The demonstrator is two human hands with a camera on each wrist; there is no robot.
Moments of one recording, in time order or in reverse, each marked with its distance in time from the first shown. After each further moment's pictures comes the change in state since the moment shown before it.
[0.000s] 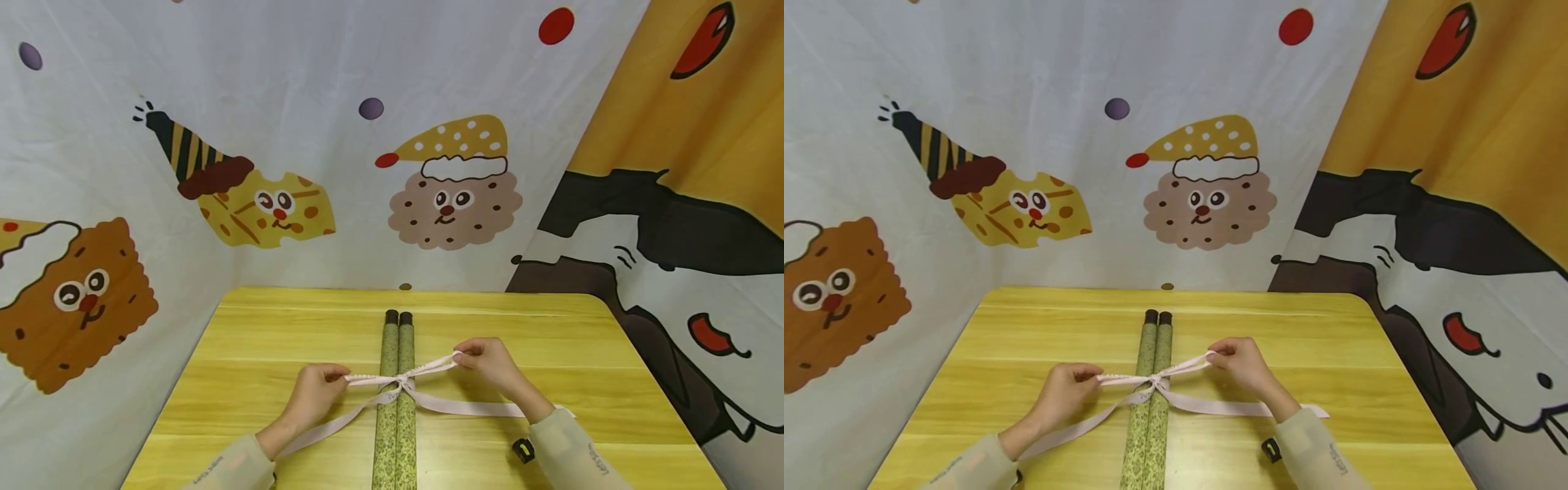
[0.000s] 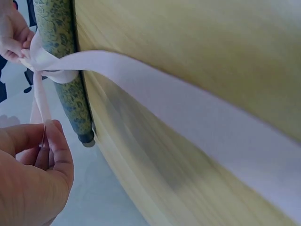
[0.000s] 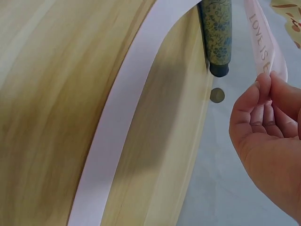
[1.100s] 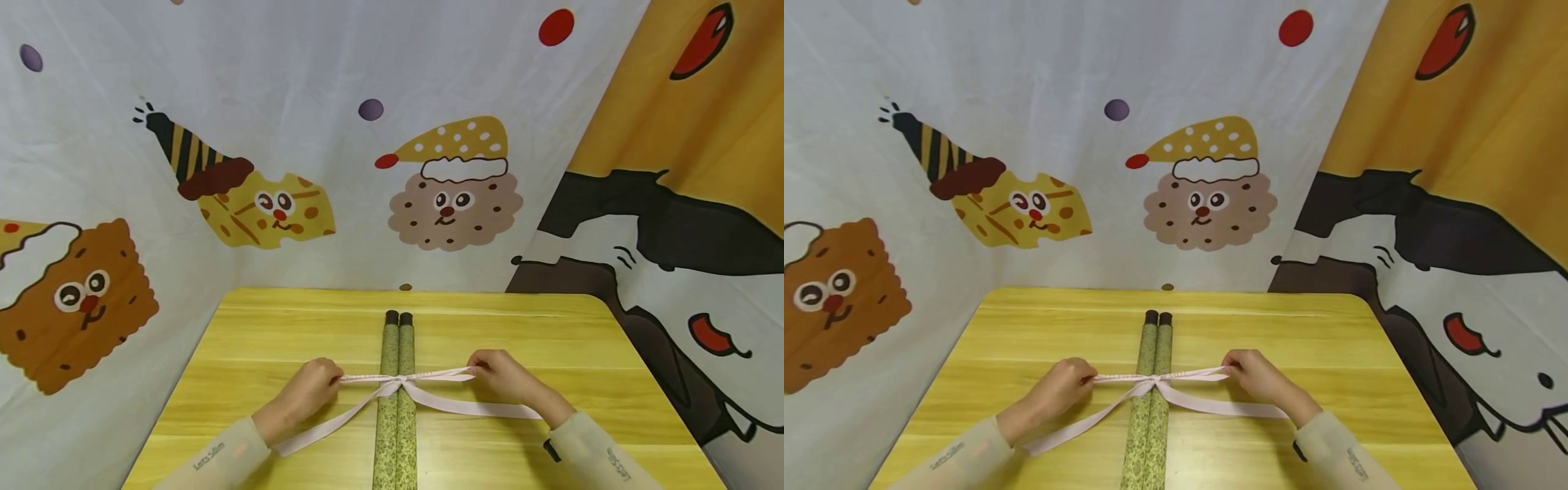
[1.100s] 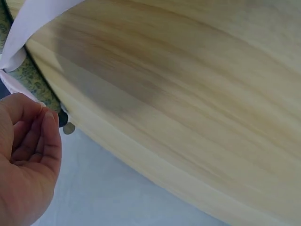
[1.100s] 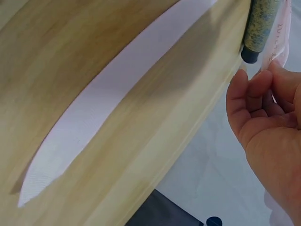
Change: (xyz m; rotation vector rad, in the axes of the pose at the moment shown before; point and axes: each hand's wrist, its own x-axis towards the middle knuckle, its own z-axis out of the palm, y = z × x) left_hand 0.016 -0.011 -0.022 0.654 -0.166 0.479; right_hand -0.010 0.018 -0.032 -0.406 -0.277 -0.295
